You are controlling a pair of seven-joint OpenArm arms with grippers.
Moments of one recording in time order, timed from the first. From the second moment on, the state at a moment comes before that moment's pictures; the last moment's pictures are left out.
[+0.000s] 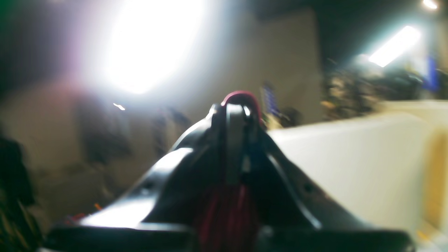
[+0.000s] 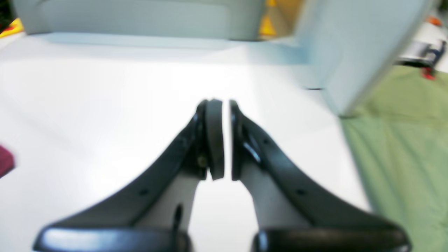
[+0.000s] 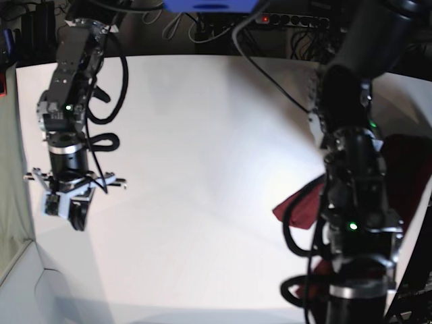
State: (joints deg) left arm -36.6 -1.6 6.9 114.9 9.1 0.2 26.9; right arm -3.1 -1.7 15.1 114.6 -1.1 10.5 -28.3
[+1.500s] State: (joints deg) left arm -3.0 -12.1 20.9 85.8 8.7 -0.1 11.8; right arm -5.9 -1.9 28.1 109.7 -0.8 10.5 -28.4
